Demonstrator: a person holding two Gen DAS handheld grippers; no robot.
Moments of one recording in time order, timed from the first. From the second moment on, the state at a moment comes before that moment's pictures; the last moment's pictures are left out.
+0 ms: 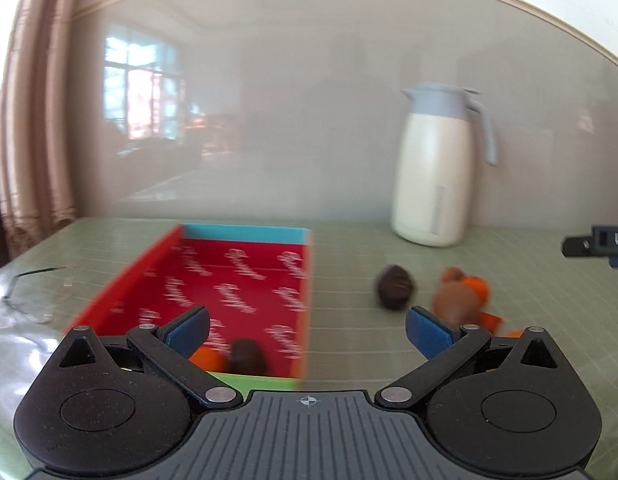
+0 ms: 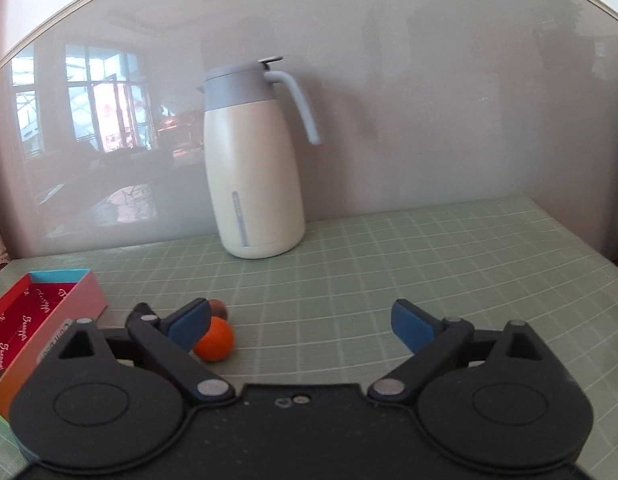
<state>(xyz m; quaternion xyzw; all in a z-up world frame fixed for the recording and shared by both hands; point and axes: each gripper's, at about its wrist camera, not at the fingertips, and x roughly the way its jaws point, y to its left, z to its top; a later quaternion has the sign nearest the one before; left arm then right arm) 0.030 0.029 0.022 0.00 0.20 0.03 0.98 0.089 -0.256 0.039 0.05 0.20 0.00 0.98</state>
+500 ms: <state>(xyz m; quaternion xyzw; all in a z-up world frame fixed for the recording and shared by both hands) 0.048 -0.041 0.004 0.01 0.24 -0.04 0.97 0.080 -0.296 0.034 0.02 0.20 -0.07 0.98</state>
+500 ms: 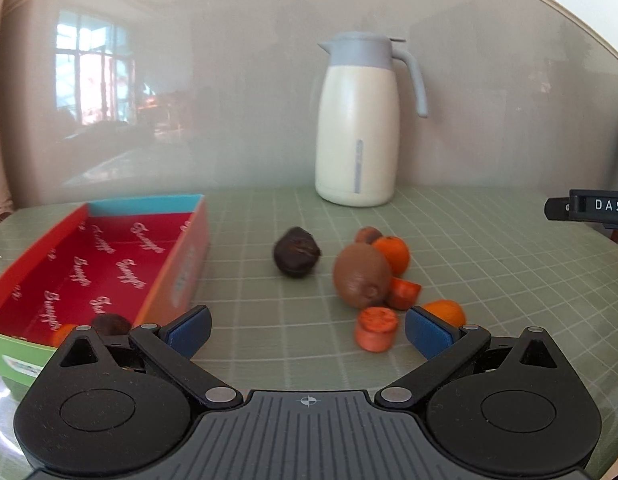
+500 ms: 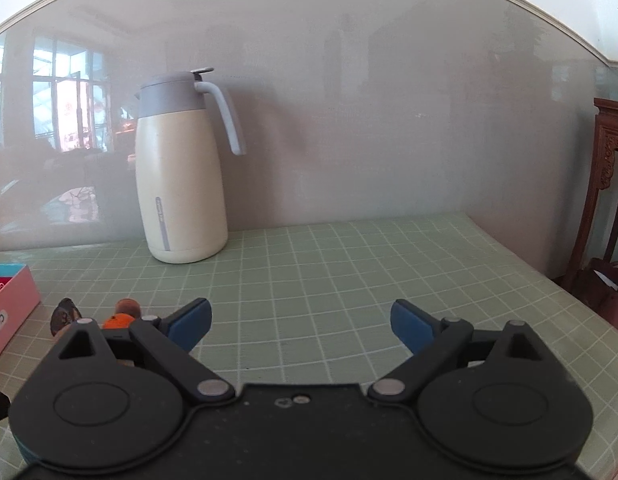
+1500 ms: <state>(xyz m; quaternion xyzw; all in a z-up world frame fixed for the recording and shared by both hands) 0.069 -0.113 -0.011 0.00 0.27 -0.11 0.96 0.069 -0.346 0.025 0.02 0.21 -0.11 0.97</state>
